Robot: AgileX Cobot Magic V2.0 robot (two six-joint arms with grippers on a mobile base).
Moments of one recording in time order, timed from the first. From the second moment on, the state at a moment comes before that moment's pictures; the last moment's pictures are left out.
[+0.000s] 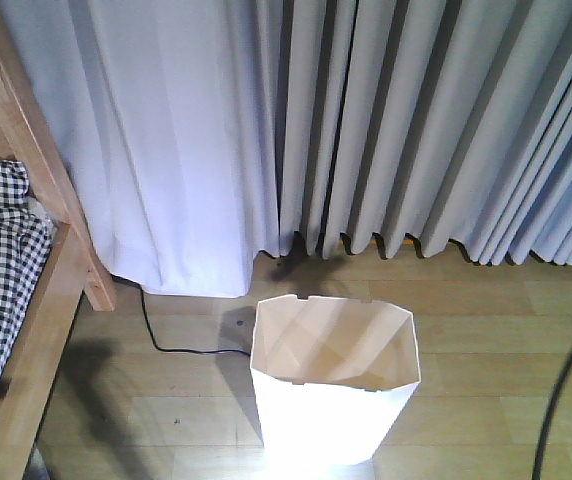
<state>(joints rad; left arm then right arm) 0.01 -0.02 0.03 -0.01 0.14 -0.05 -0.13 1.02 -1.00 0.26 0.67 -0.48</state>
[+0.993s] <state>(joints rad) 0.01 -0.02 0.03 -0.01 0.14 -0.05 -0.02 0.14 -0.19 0.35 0.25 -0.41</state>
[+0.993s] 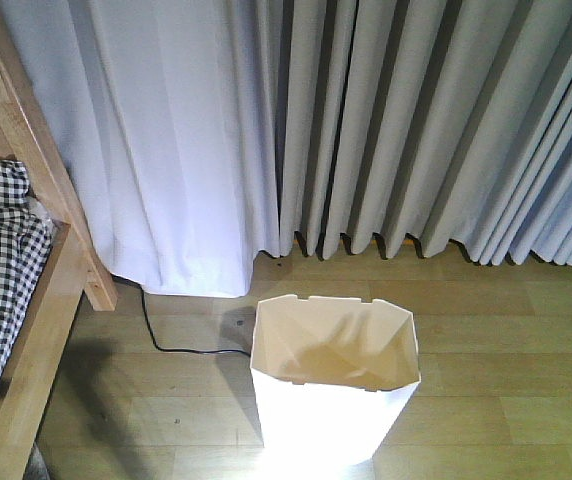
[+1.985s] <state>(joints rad) 0.01 -0.02 0.03 -0.01 0.14 -0.05 -0.02 0.09 -0.05 -0.08 0.10 -0.03</state>
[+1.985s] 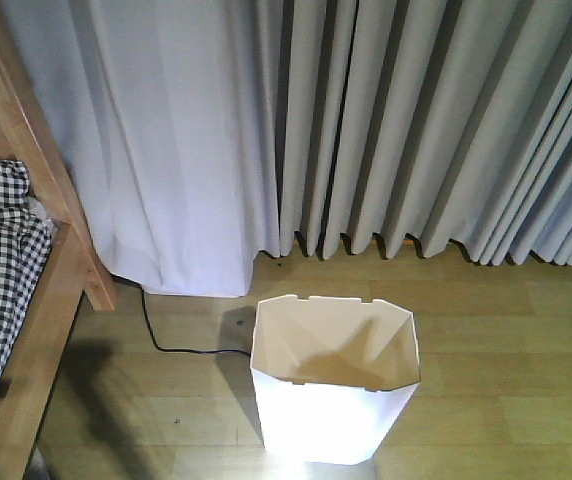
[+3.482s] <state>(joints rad) 0.01 -0.02 0.03 -0.01 0.14 -0.05 -0.02 -0.01 0.03 -0.07 0.09 0.06</state>
